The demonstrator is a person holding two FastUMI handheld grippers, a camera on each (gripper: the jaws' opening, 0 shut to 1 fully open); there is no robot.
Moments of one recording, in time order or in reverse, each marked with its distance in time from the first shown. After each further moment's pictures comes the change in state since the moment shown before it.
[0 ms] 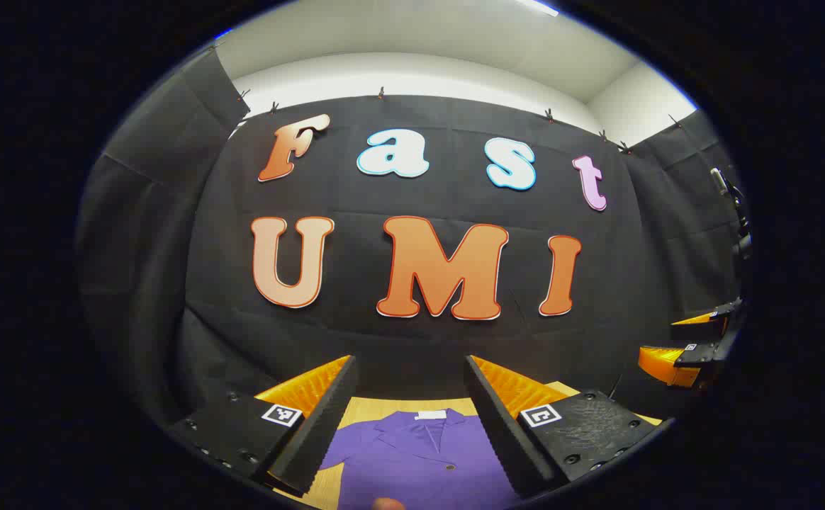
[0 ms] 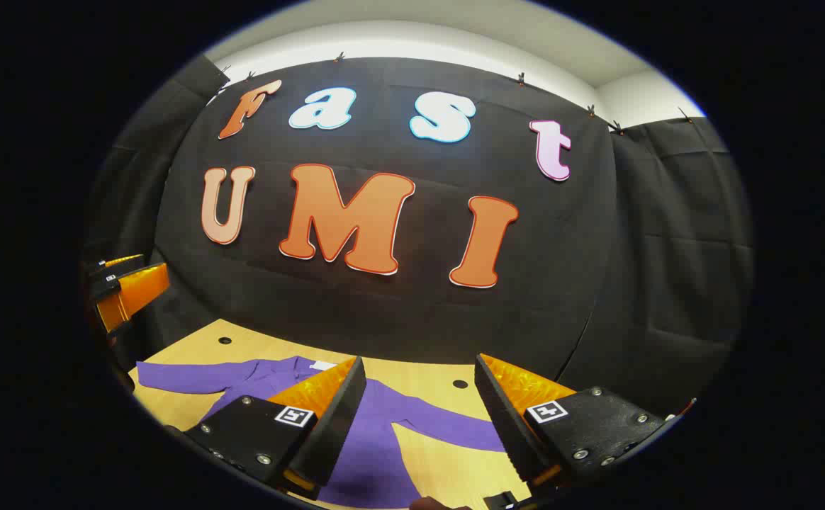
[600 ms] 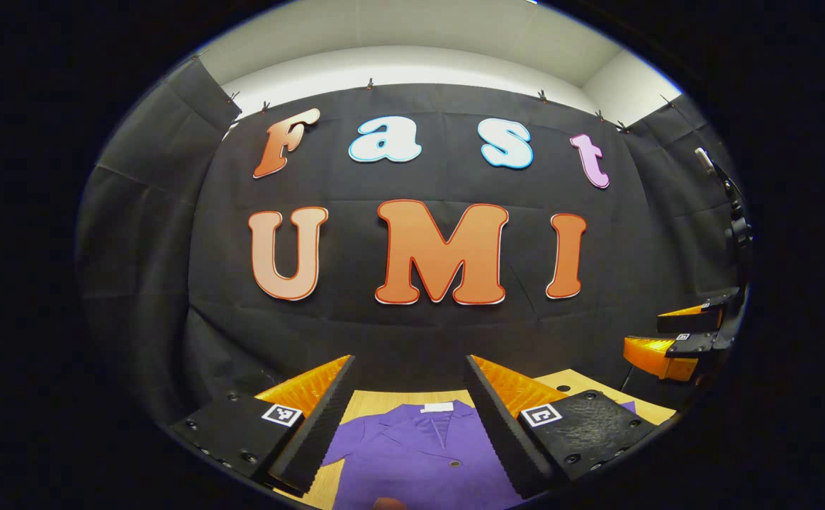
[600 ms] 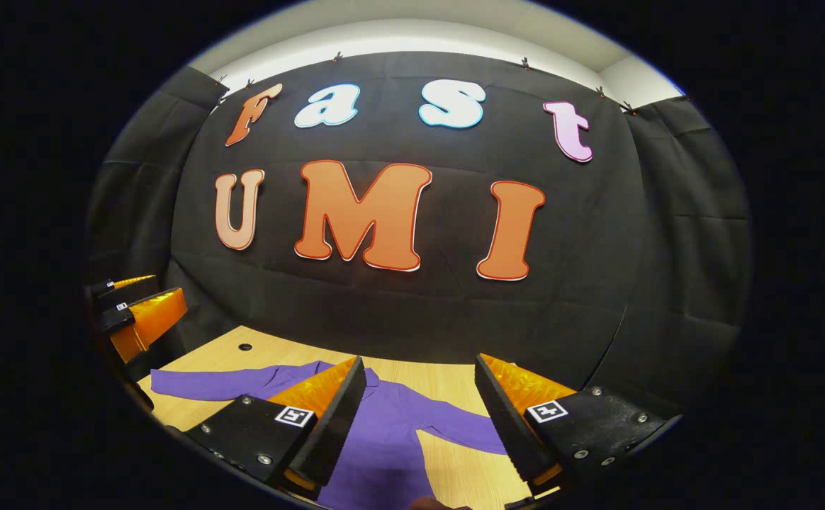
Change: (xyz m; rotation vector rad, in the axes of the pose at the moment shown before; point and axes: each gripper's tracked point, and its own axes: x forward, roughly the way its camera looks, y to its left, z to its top) left arm 0.020 -0.027 -0.026 0.039 0.037 0.040; right arm 0.045 0.011 -0.017 0.044 0.002 0.106
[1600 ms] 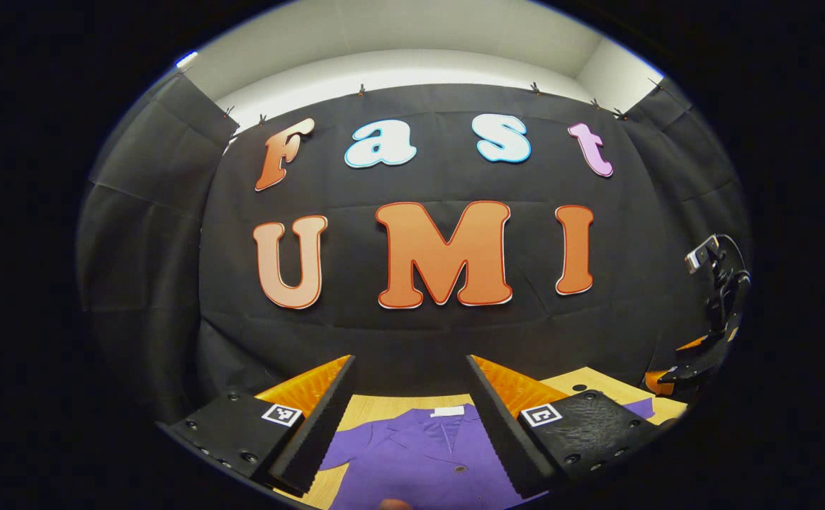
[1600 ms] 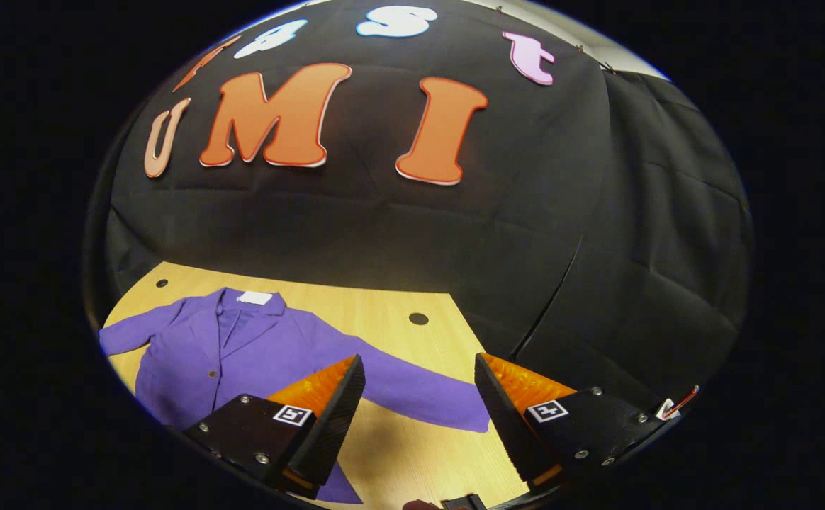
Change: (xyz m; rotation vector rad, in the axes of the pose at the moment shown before) left arm 0.011 -0.022 -0.003 0.073 -0.027 0.076; right arm 0.060 -0.145 -0.148 -0.024 0.343 -0.233
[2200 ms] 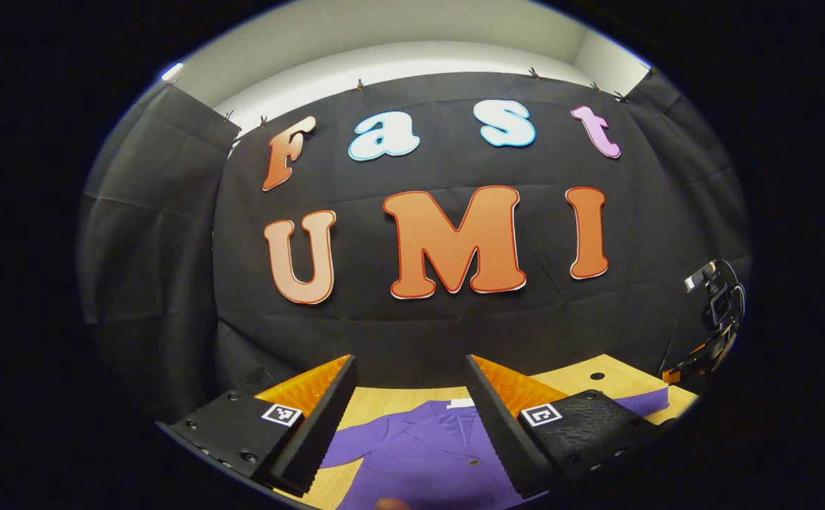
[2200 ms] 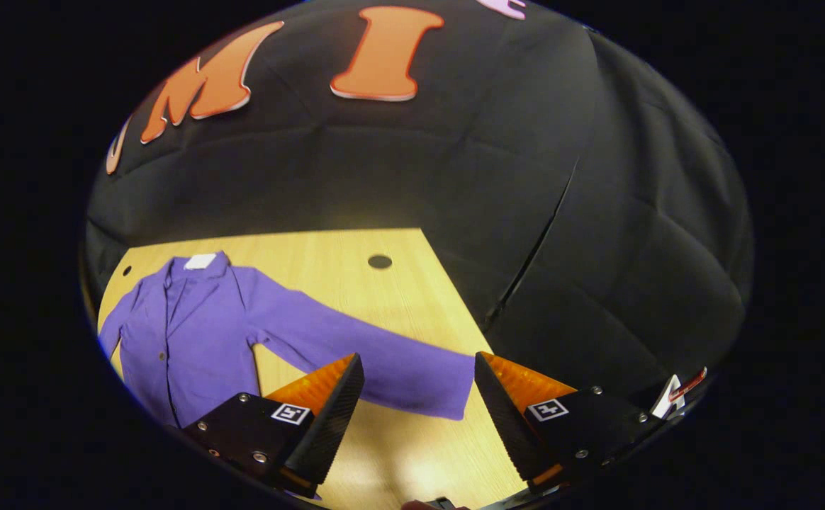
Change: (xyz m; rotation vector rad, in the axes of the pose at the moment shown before) left arm 0.001 -0.002 -0.008 0.050 0.047 0.065; right arm 0.092 -0.063 -0.089 0.069 0.311 -0.047
